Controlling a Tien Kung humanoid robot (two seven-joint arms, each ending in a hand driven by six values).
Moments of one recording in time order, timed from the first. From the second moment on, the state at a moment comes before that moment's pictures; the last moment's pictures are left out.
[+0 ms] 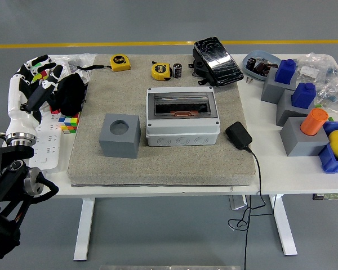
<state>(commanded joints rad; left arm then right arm) -0.24 0.20 -1.28 -1.31 0.93 0.39 -0.34 0.06 -0.24 0.40 0.36 -0.26 -0.02 -0.13</state>
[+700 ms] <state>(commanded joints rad) -0.23 0.21 -1.27 -1.34 0.60 0.25 -0.36 0.06 -0.24 0.40 0.36 -0.26 -0.02 -0.13</state>
